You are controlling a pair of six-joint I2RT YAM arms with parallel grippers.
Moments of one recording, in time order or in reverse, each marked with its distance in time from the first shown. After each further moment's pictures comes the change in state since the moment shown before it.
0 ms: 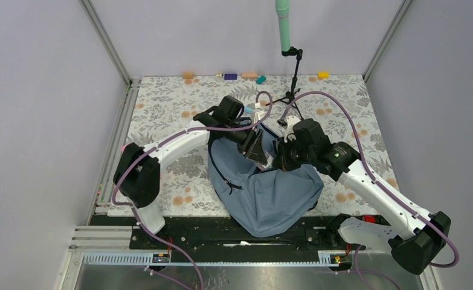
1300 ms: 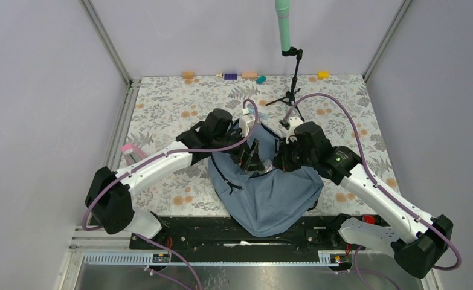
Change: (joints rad) left arm -0.082 -0.257 -0.229 0.117 -0.267 -0.064; right arm 0.006 -0.039 -0.051 0.042 0.045 0.028
